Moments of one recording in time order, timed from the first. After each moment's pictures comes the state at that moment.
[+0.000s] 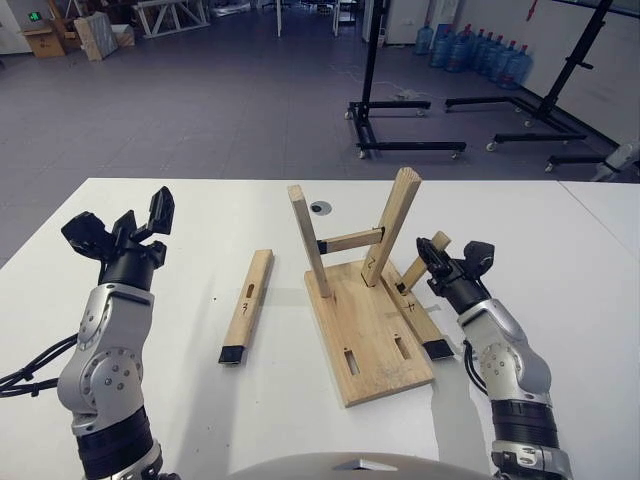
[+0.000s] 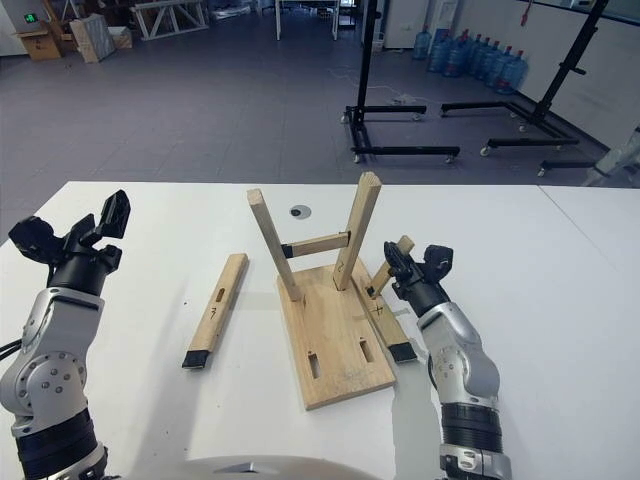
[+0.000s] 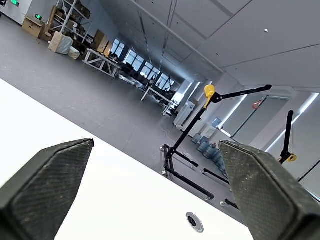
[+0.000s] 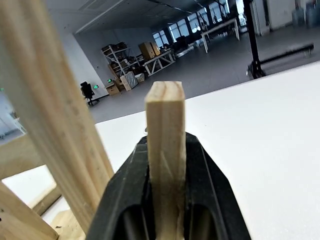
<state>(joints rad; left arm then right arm) -0.08 0.16 0.44 -0.50 -0.82 0.50 0.12 -0.08 -0.21 -0.20 -0.01 0.53 0.26 0.40</state>
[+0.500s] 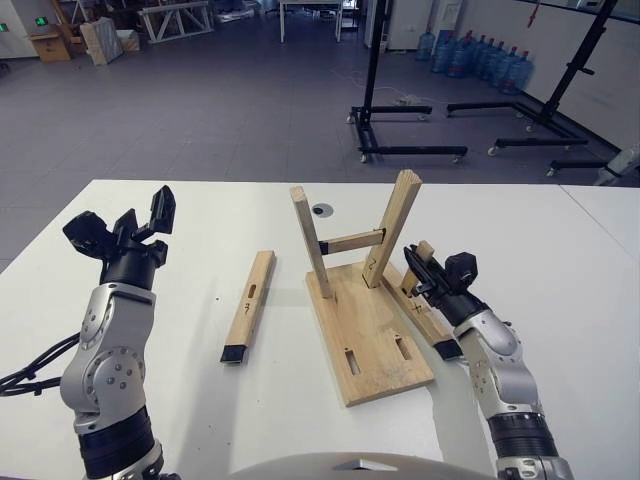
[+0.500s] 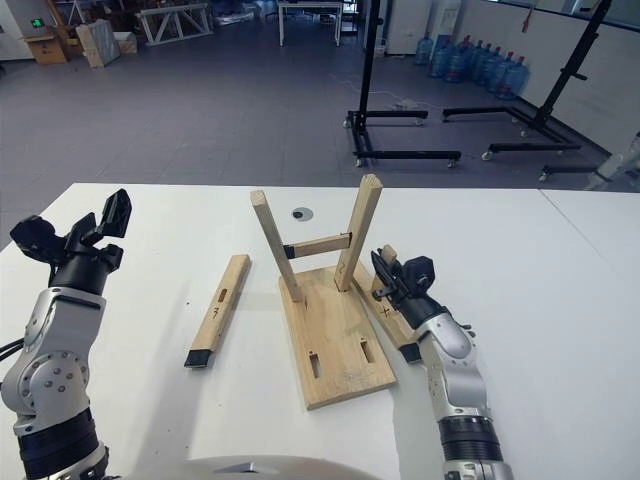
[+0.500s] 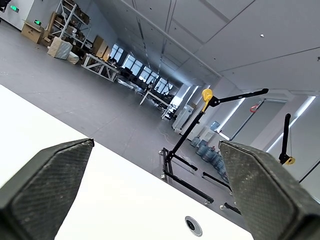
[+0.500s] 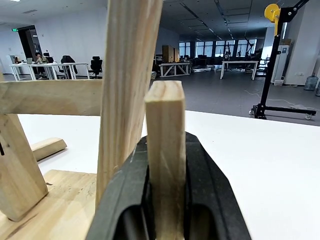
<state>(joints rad) -0.08 0.16 0.43 -0.49 -0.81 0.48 0.11 -0.03 -0.26 -0.09 0.10 0.35 -0.04 0.50</state>
